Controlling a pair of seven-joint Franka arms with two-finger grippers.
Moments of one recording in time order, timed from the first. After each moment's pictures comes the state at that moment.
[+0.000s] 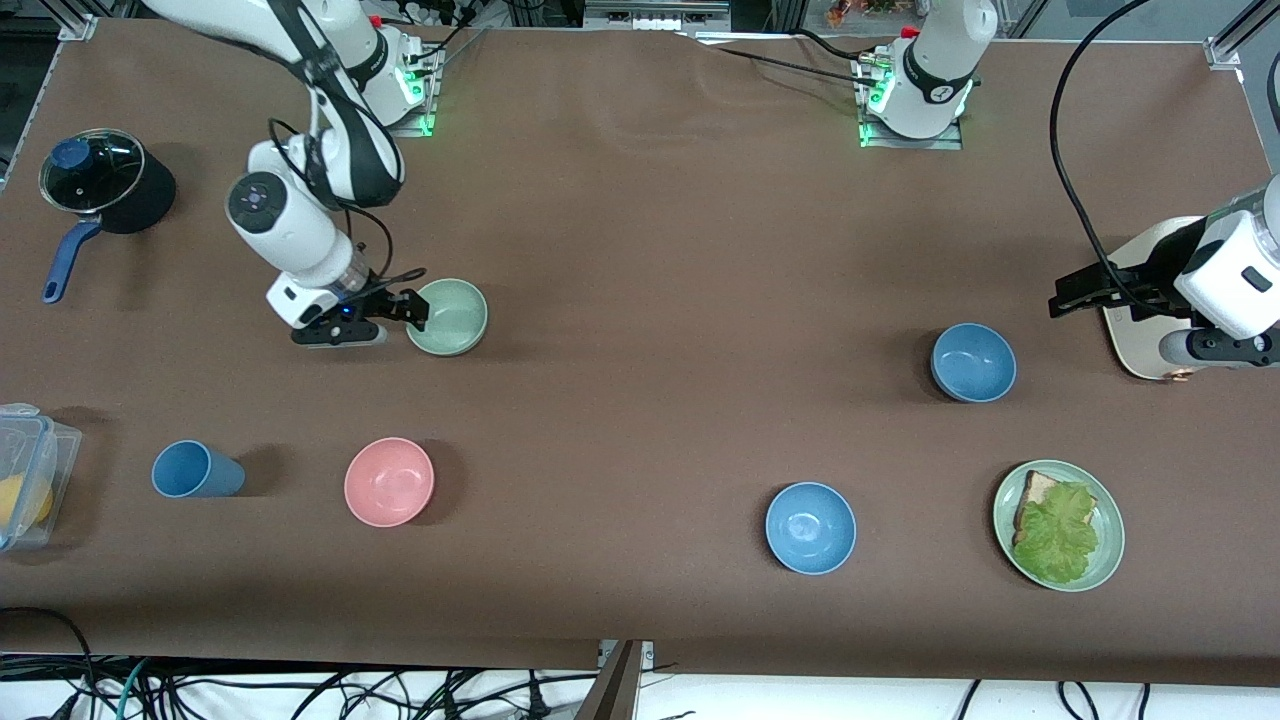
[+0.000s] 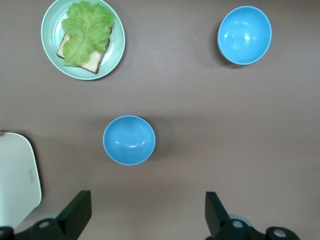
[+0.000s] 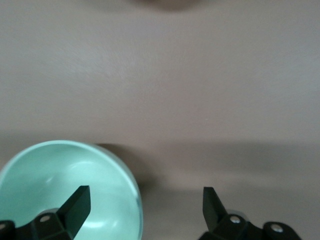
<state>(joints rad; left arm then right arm) 0.05 0.22 -0.07 -1.41 -0.06 1.53 -0.04 0.15 0.27 0.09 -2.39 0.06 2.74 0.15</state>
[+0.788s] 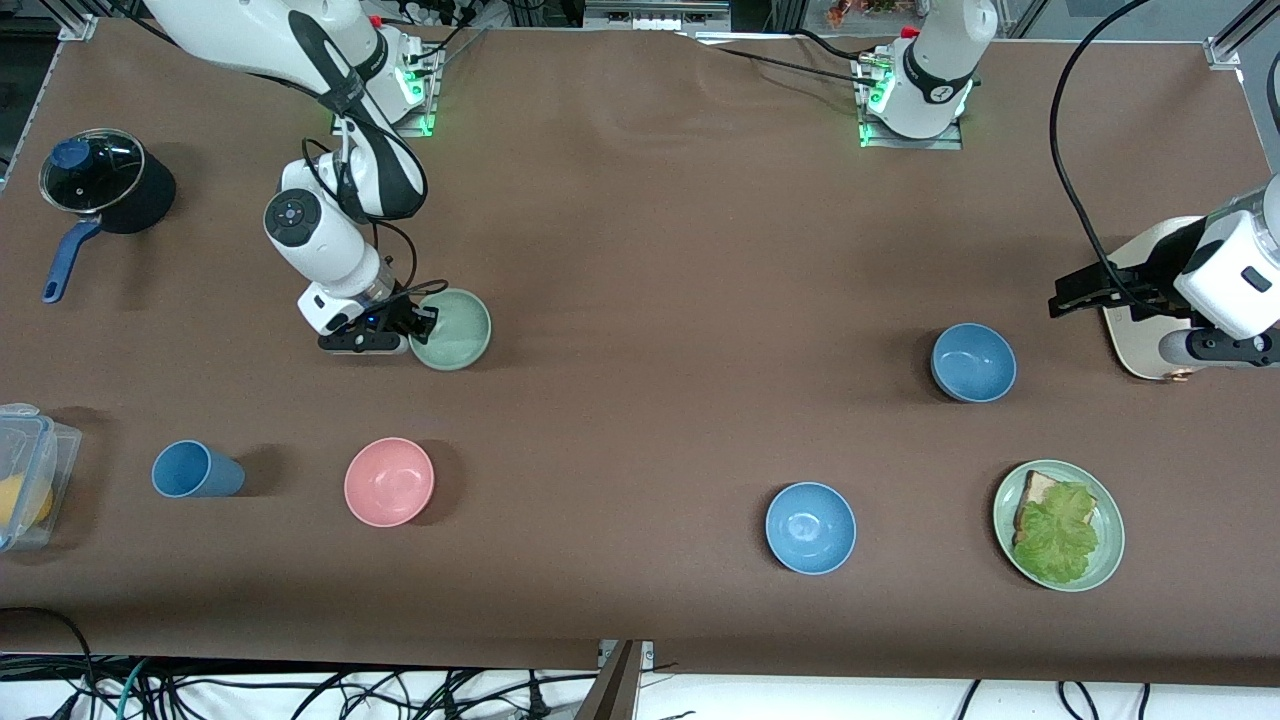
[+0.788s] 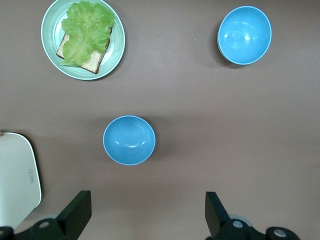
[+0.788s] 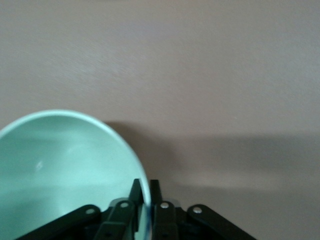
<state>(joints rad) 0.05 0.22 -0.07 -1.41 -0.06 1.53 -0.04 0.16 0.31 0.12 -2.37 0.06 2.78 0.25</state>
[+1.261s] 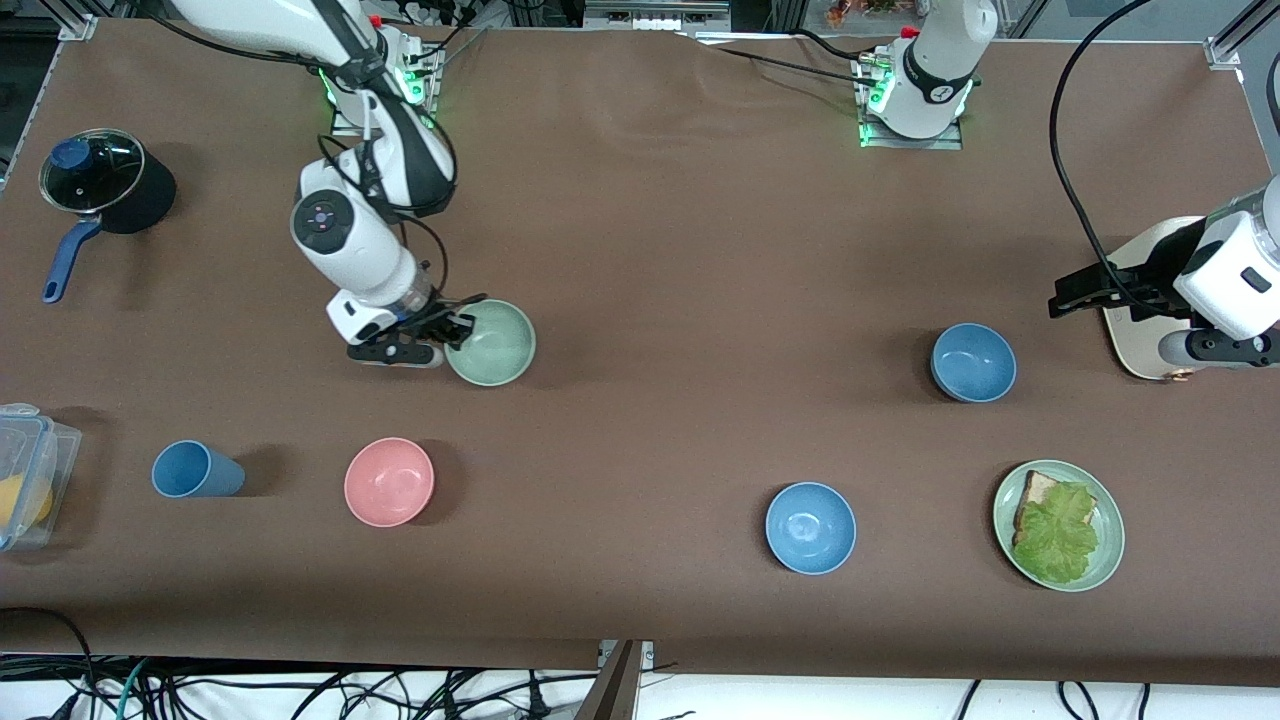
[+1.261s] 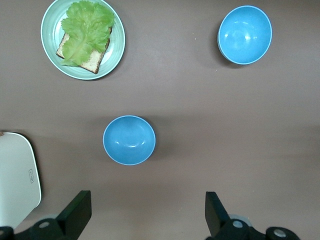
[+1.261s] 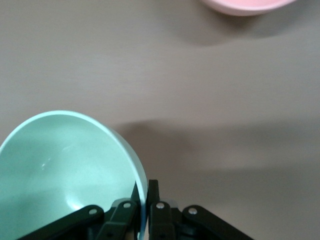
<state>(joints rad) 0.05 0.22 -0.07 -1.41 -0.06 1.53 -0.04 0.30 0.34 0.15 -2.09 0.06 2.52 0.53</state>
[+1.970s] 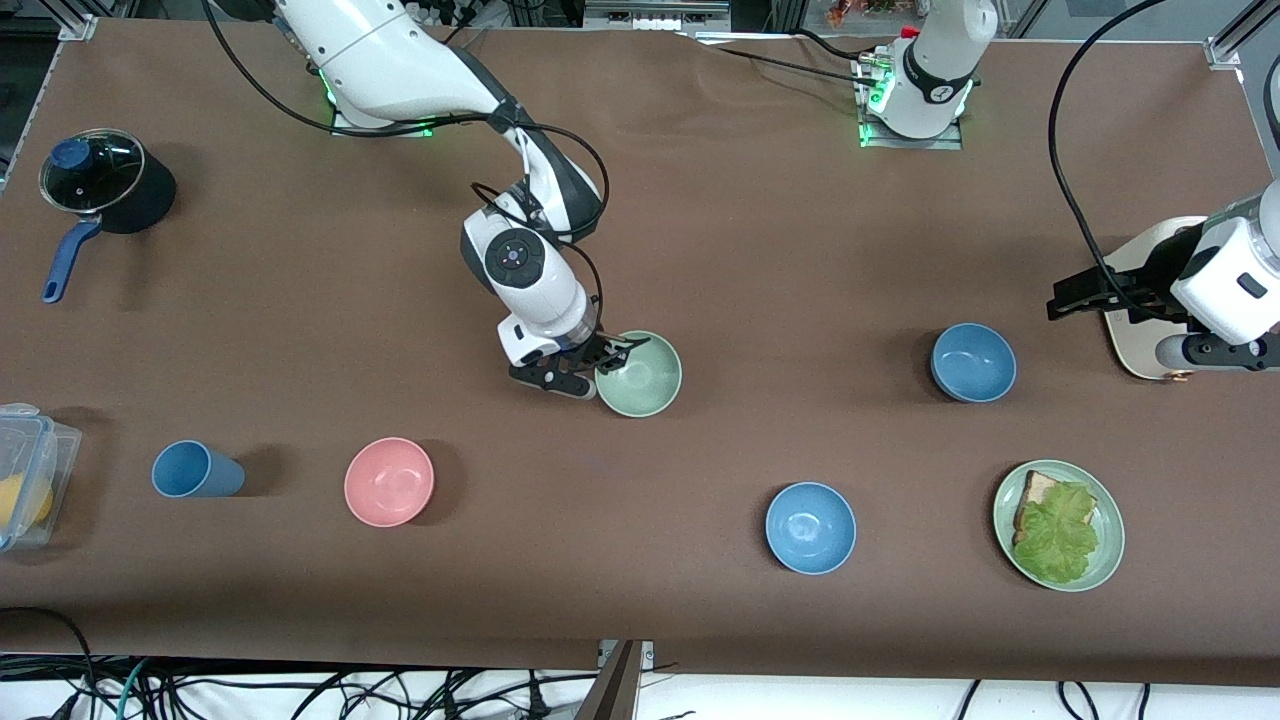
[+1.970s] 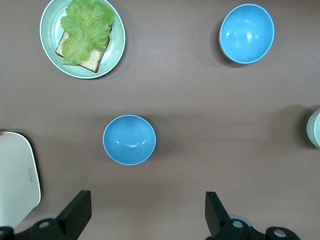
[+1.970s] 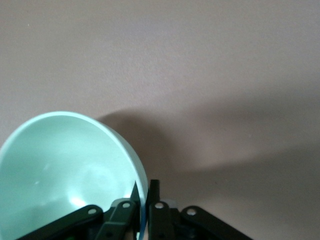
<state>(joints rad) 0.05 0.23 -0.07 -1.41 -0.06 1.53 -0.04 0.54 0.71 0.14 -1.65 0.05 2.54 0.91</state>
